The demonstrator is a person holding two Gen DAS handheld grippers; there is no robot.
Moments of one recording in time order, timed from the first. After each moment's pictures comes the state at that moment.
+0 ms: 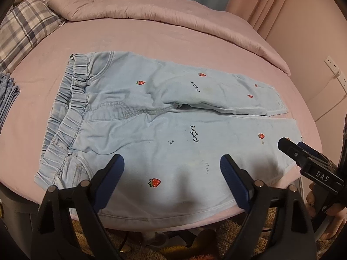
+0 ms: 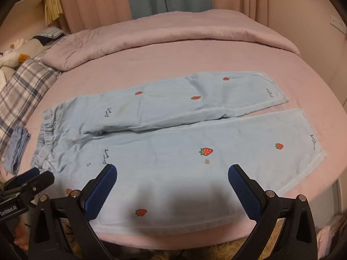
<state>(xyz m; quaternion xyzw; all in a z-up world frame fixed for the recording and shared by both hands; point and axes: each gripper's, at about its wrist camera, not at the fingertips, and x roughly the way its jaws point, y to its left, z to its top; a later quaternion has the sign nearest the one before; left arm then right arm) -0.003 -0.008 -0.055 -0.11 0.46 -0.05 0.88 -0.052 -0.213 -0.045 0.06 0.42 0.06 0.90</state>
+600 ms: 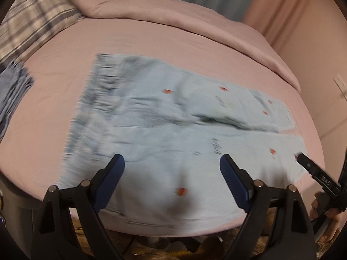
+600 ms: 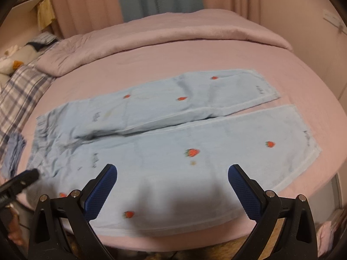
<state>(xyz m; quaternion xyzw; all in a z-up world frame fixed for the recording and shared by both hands) -0.002 0.044 -0.054 -0.15 0.45 0.01 0.88 -0.049 -0.244 -0.049 0.07 0.42 0.02 0.90</state>
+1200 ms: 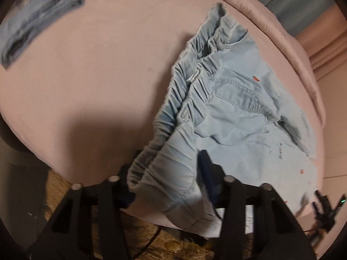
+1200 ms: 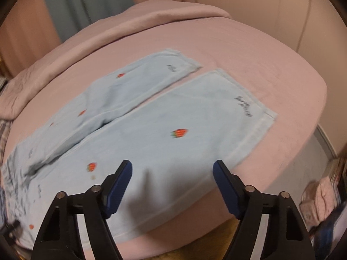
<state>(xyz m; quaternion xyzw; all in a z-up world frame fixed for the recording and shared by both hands) -0.017 0.140 -0.134 -0.28 0.52 0.09 0.80 -0.052 -0.375 -0.086 0.17 0.44 -0.13 0.87</state>
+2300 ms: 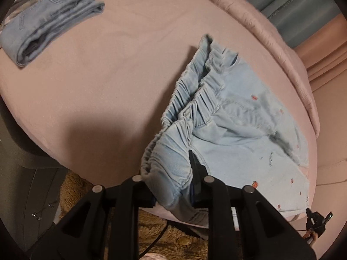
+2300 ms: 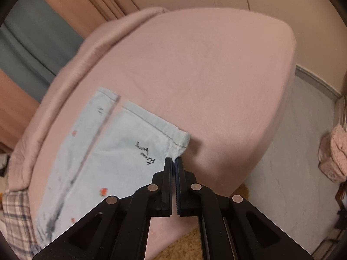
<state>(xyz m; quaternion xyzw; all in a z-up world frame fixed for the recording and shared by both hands) -0.035 0.173 -0.113 -0.30 0.51 0.10 0.80 -0.089 -0.493 -0.099 0.34 0.39 -0.17 0.84</state>
